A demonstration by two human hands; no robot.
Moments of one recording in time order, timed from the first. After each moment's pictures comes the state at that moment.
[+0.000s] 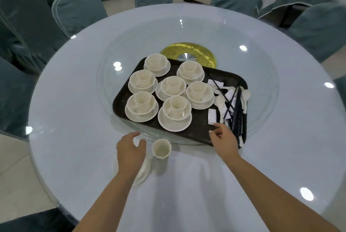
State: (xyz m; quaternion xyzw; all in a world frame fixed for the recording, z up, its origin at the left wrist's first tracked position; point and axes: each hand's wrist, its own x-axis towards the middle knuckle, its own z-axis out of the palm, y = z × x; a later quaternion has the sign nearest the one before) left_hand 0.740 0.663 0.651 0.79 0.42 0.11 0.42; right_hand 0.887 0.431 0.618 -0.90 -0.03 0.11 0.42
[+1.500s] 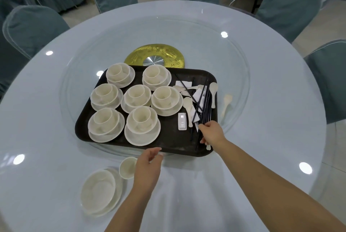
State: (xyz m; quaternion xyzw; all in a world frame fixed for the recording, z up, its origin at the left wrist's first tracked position) left_hand 0.812 0.539 0.647 0.71 0.39 0.01 0.59; right_hand 0.975 0.380 0.608 -0.84 0.12 0.24 0.47
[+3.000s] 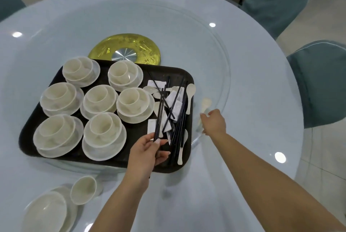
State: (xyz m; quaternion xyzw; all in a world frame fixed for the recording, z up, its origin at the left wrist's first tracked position) left_hand 0.917 0.479 0.644 0.56 0.36 -0.03 0.75; right_hand 1.075 0.305 0.578 -0.89 0.17 0.18 0.38
